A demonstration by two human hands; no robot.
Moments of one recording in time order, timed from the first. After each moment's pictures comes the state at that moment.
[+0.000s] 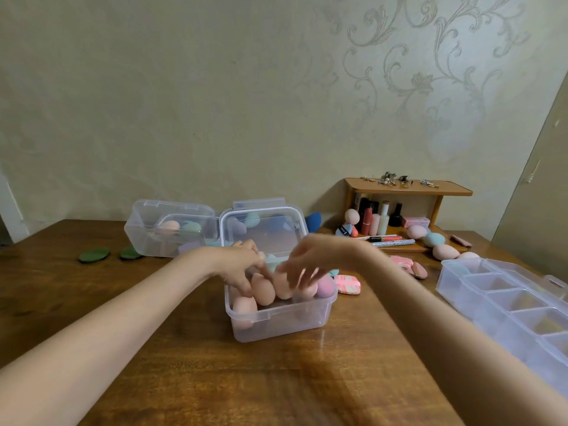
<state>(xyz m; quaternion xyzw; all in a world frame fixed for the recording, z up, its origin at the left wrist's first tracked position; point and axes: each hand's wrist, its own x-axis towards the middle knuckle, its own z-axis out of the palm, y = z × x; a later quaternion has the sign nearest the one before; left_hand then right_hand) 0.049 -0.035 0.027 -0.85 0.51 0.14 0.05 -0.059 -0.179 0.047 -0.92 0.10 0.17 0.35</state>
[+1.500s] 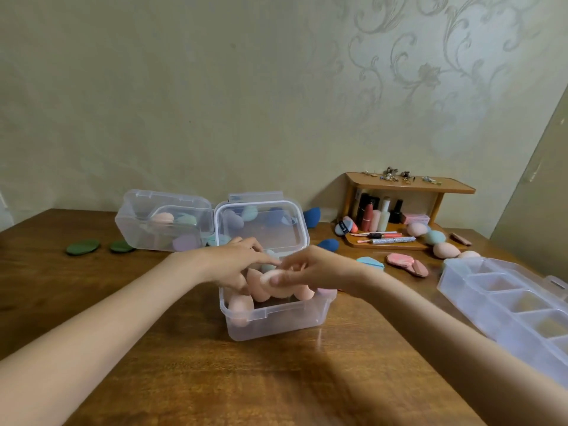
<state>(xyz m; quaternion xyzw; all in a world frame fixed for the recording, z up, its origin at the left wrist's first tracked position) 0.053 -0.028 0.014 -0.83 0.54 0.11 -0.01 -0.069 -0.173 0.019 -0.93 0.08 0.09 0.34</state>
